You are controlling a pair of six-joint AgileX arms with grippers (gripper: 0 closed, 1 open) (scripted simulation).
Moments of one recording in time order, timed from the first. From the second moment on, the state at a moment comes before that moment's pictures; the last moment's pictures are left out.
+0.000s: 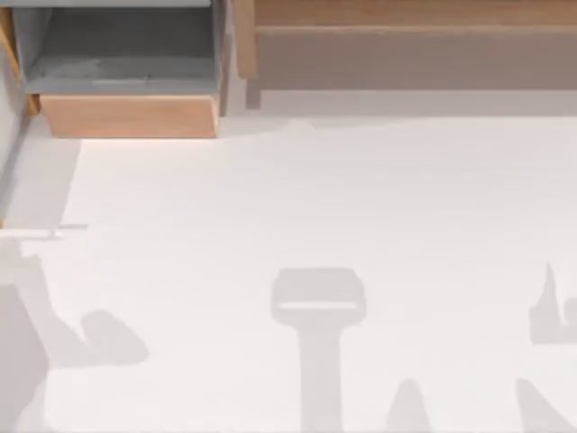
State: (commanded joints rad) left arm 0.59 1.61 0.45 1.26 0.44 1.17; right arm 0.00 0.00 0.00 0.00 0.00 0.00
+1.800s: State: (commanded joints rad) left arm 0.66 2.02 0.52 1.49 0.70 1.59; right arm 0.00 0.00 0.00 0.00 0.00 0.00
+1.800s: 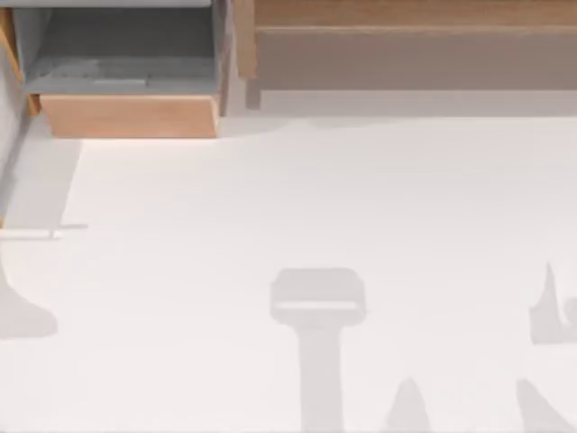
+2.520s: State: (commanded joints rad) left arm 0.66 2.02 0.52 1.49 0.70 1.59; right arm 0.00 0.00 0.00 0.00 0.00 0.00
